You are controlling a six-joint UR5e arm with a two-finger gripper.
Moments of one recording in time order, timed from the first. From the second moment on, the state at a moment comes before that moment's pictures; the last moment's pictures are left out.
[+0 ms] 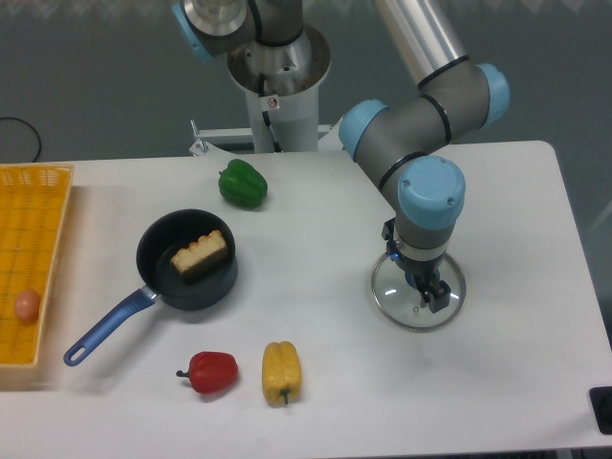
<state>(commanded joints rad) 2.60 -2.03 -1.55 -1.13 1.64 1.64</state>
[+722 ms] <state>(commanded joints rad) 2.60 -2.03 -1.54 -1.11 1.62 1.62</state>
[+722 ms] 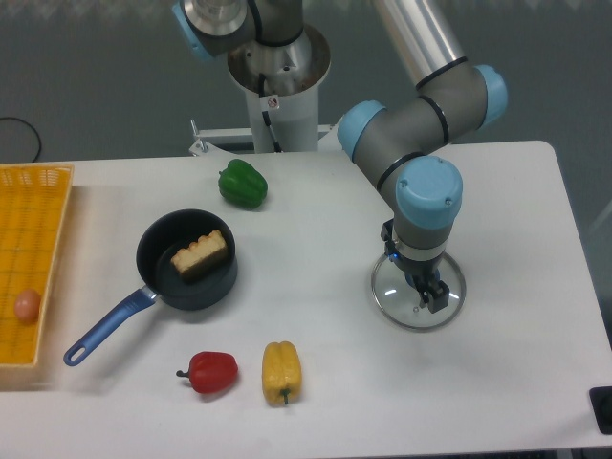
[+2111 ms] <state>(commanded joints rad) 2.76 -2.02 -1.64 -1.06 1.60 1.60</state>
